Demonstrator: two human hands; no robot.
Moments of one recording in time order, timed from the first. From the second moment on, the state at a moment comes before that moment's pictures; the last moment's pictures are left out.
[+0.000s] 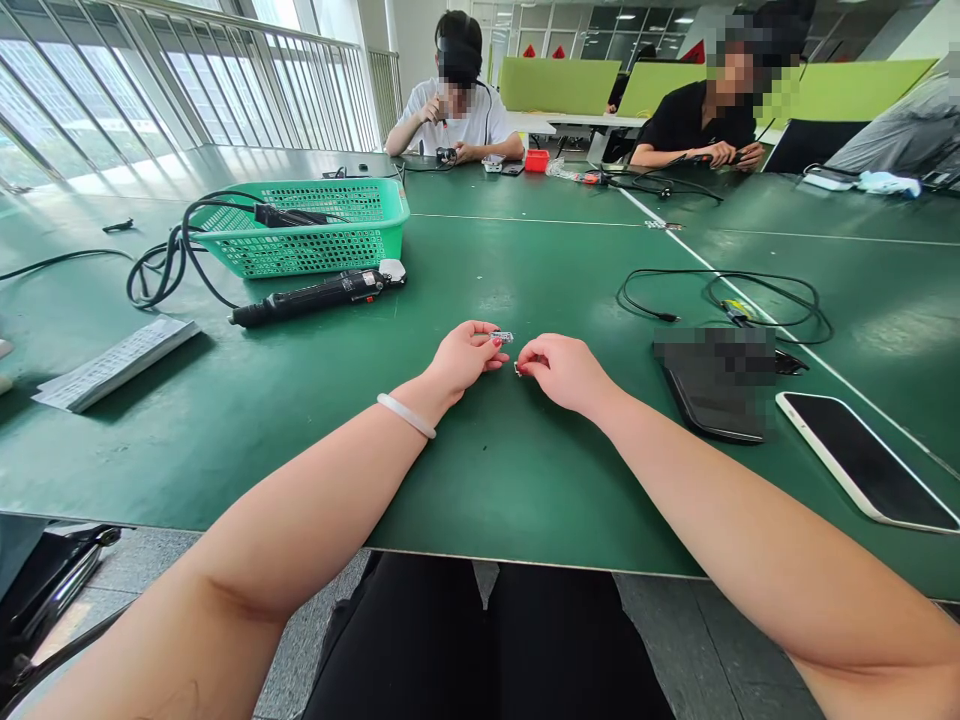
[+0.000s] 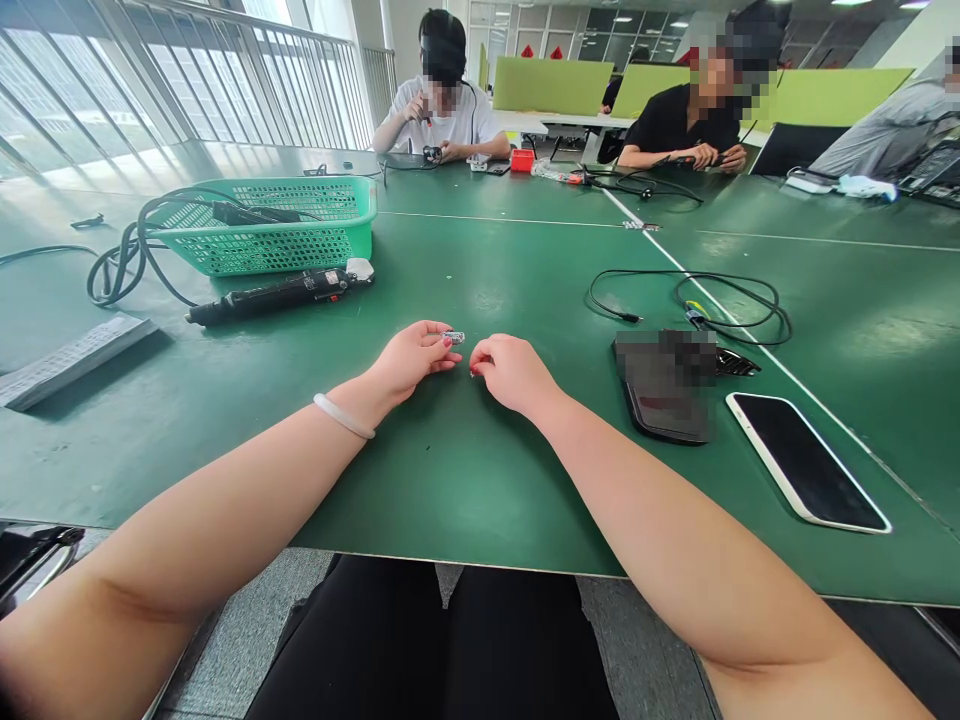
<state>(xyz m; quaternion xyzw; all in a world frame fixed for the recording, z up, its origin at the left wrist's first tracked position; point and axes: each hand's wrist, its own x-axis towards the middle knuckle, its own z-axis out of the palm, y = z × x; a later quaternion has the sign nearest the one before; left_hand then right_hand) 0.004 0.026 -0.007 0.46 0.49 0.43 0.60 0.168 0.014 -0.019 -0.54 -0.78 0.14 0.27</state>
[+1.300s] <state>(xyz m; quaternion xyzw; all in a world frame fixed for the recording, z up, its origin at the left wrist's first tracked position) 0.002 0.031 -0.008 0.46 0.52 0.49 0.54 0.156 0.045 -0.037 -0.56 -0.78 0.12 0.27</state>
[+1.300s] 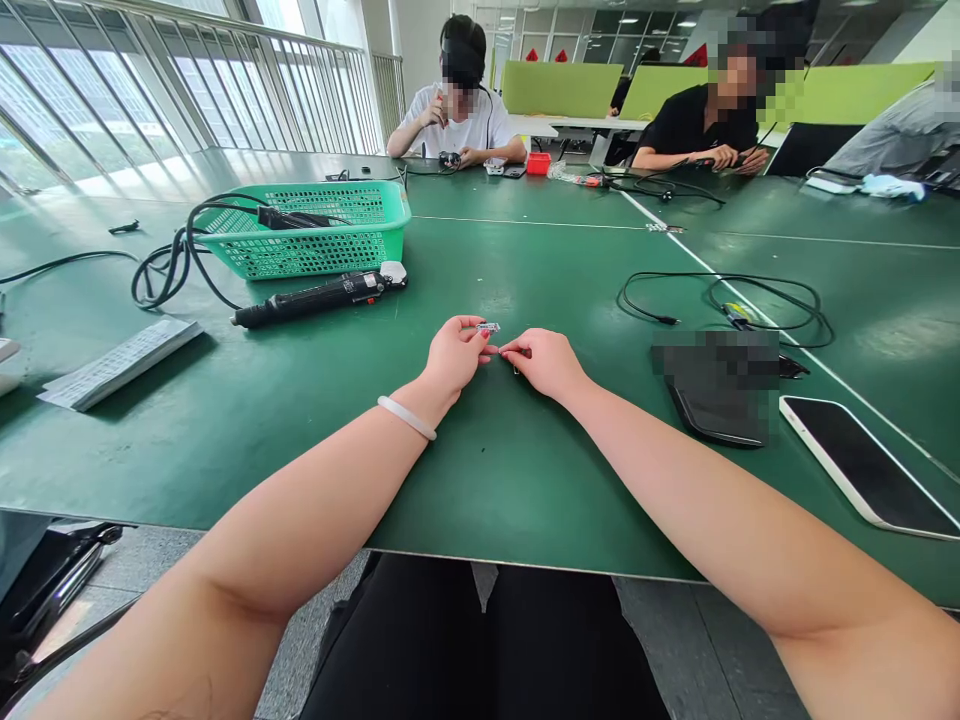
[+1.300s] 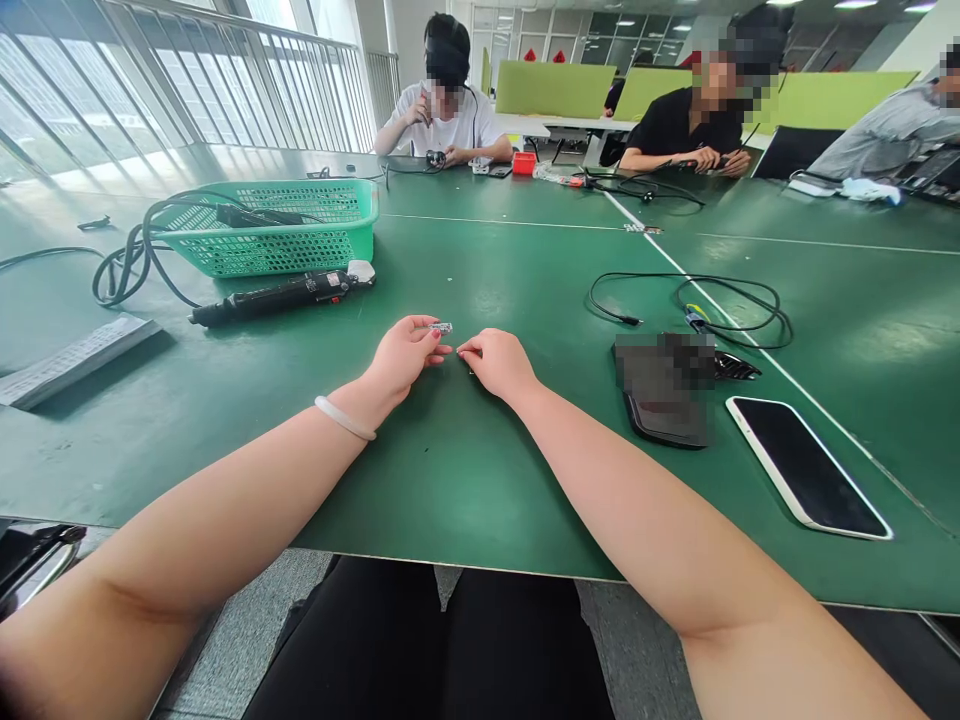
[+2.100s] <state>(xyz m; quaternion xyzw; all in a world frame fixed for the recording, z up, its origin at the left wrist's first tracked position) 0.004 0.027 -0.014 0.57 0.48 0.42 0.53 0.152 0.023 -0.017 -0.54 -0.69 0.20 0.44</state>
